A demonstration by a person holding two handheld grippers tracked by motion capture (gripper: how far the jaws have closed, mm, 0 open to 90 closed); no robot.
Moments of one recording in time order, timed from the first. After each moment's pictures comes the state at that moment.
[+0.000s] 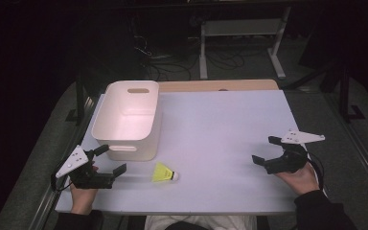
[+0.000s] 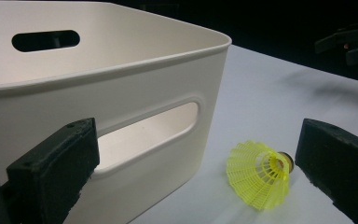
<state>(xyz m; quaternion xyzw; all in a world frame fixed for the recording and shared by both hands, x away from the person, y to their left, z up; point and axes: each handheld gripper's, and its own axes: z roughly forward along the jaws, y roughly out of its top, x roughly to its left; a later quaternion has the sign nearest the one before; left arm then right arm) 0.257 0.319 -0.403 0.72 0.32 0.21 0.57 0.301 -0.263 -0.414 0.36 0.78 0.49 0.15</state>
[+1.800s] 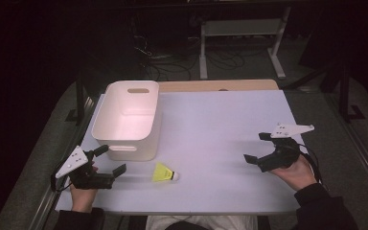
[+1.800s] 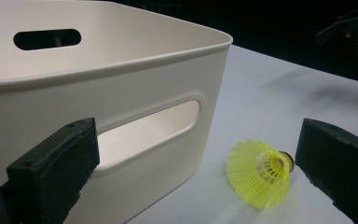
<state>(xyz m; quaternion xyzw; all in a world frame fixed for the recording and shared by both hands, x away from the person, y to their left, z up) 0.256 0.320 -0.404 0.72 0.33 0.21 0.57 0.307 -0.235 -0.385 0.32 0.82 0.47 0.13</state>
